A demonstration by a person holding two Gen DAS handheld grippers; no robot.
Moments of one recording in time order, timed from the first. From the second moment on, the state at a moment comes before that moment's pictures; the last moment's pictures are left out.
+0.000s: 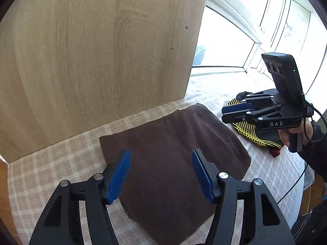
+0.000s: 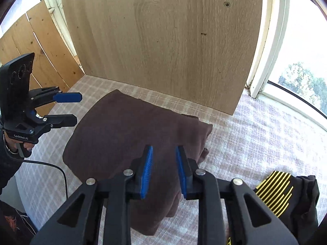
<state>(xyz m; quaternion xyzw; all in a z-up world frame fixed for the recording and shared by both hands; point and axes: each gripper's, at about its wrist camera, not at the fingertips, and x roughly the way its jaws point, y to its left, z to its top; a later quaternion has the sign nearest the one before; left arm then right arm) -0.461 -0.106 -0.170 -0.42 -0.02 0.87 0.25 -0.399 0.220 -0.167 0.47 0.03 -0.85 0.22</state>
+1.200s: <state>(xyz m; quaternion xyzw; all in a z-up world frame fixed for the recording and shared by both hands) -0.420 -0.085 -0.174 -0.44 0.07 0.87 0.22 -0.360 0.265 -0.200 0.55 -0.14 -0.81 0.13</state>
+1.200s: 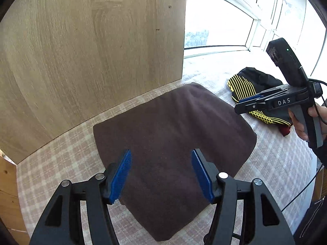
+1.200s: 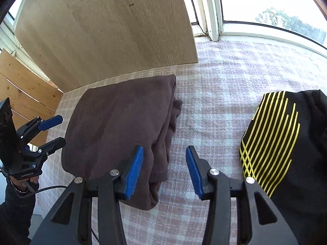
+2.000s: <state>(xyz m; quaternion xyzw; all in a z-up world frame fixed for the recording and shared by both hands) -0.438 -0.094 -0.218 -0.47 0.05 0.85 0.21 -0.407 0.254 -0.249 0.60 -0.22 -0.74 0.21</state>
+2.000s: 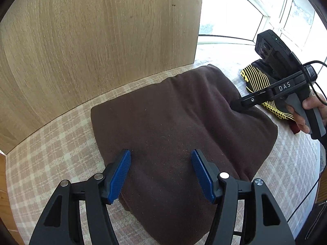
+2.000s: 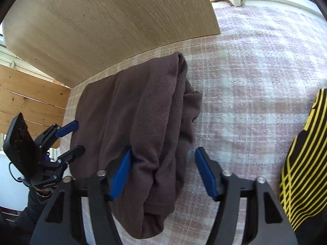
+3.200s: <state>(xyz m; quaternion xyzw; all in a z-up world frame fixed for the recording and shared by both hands) -0.509 -0.033 -0.158 -0.55 -0.07 0.79 0.27 -0.378 0.146 -0.198 0.52 -0.12 -0.80 0.26</state>
